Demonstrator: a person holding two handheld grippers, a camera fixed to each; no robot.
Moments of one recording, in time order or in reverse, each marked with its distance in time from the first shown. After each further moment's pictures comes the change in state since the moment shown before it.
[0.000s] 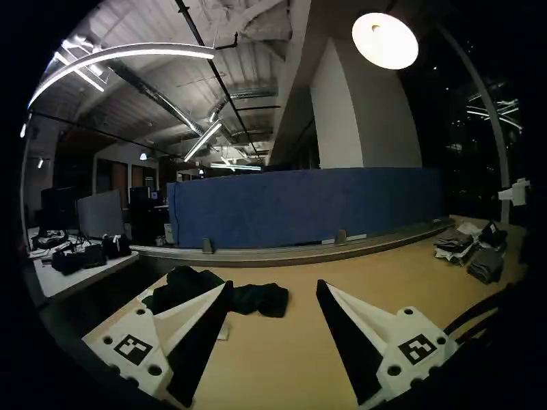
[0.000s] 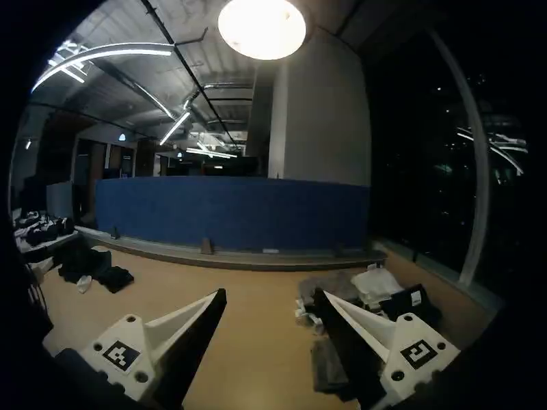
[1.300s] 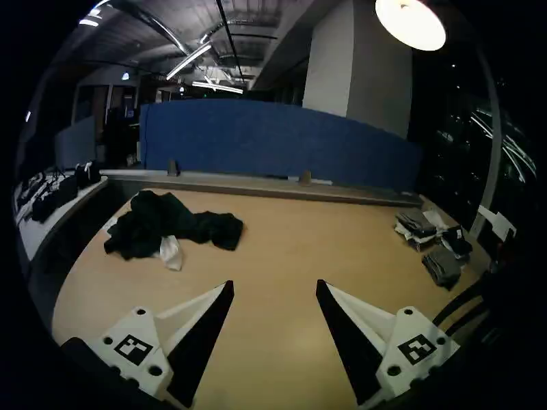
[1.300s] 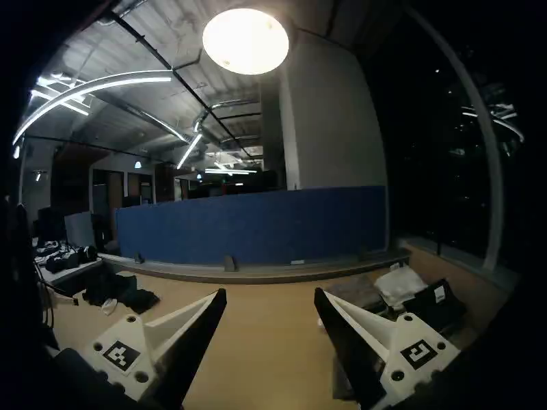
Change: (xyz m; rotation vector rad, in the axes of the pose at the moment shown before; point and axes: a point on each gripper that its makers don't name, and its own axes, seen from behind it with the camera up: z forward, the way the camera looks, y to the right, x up) left arm -0.020 0.055 -0.033 -0.160 -0.379 -0.169; right arm 0.017 0.007 -0.004 0.131 0.072 0.126
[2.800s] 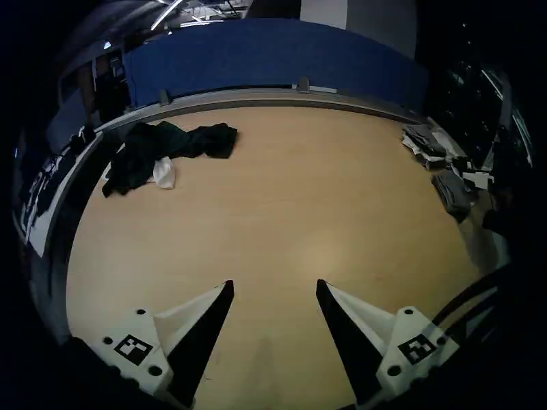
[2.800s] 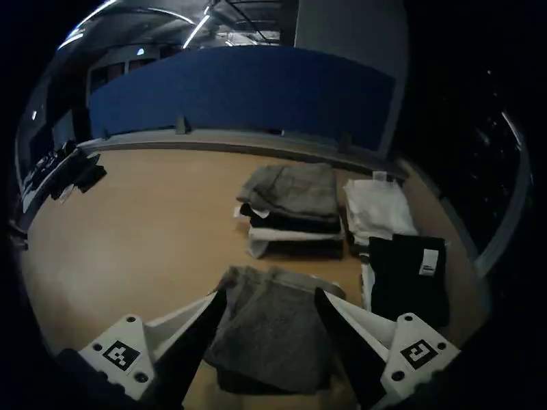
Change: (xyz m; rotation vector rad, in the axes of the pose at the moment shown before) left arm -0.112 0.023 -0.033 0.043 -0.465 0.083; right arm -0.156 0.194 0.060 0.012 -0.632 -0.181
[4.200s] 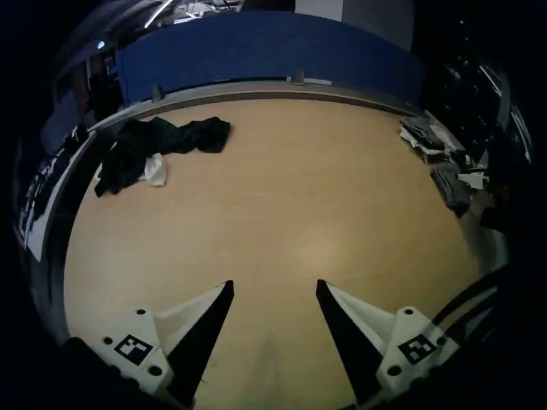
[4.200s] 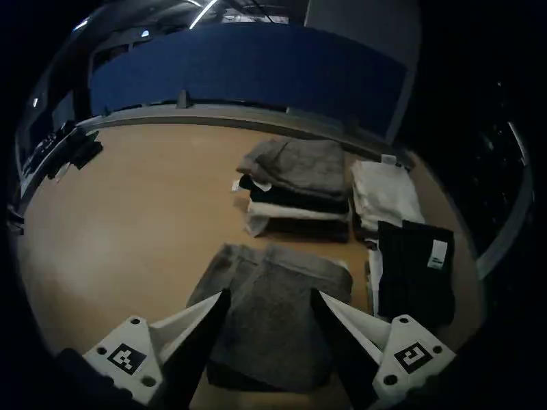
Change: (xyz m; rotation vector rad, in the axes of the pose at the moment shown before) left arm -0.004 0.004 0.011 -0.016 -0.038 0.016; right arm -0.026 0.008 0.028 -0.006 -0.104 -0.059
